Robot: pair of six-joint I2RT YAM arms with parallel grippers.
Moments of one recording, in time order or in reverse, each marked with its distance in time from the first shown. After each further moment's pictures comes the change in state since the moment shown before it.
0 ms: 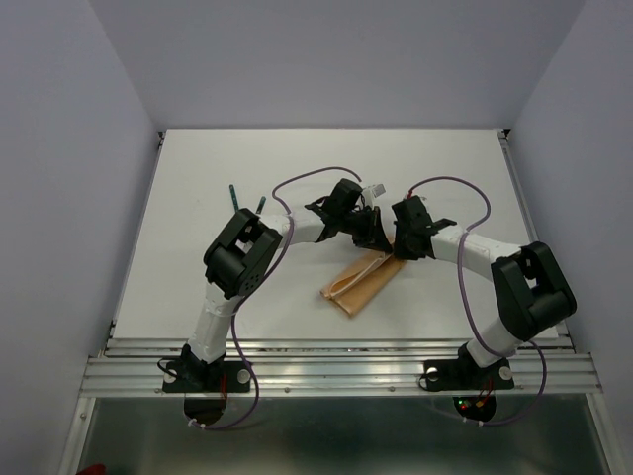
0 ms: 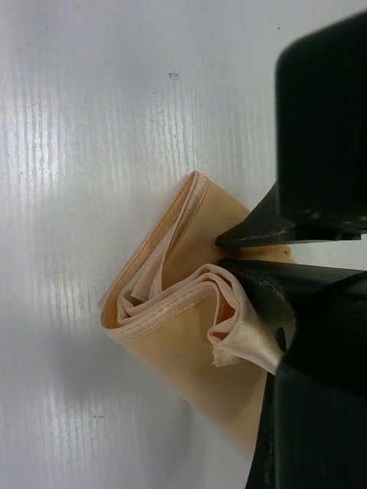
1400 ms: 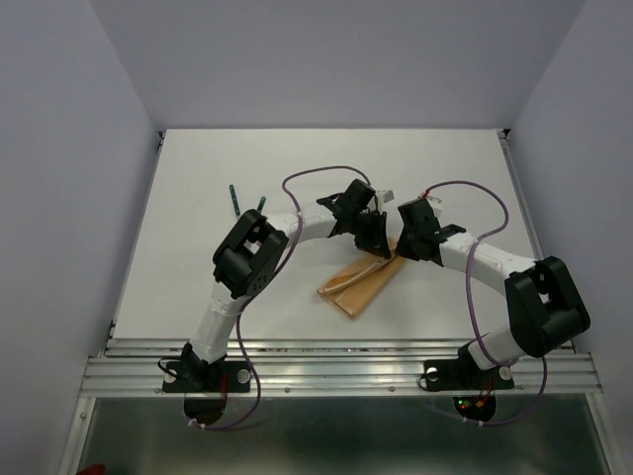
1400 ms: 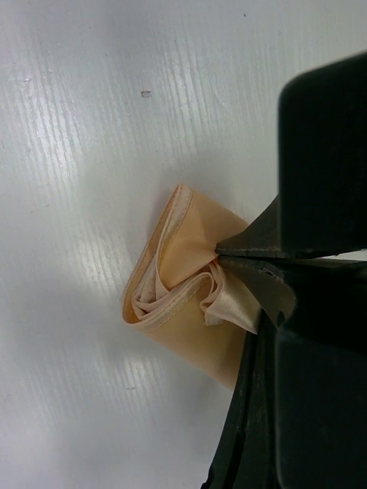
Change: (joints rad) left arm -0.038 0.050 0.152 -0.287 -0.097 0.111; right arm 0.000 -0.108 -0.058 0.032 0.057 0.194
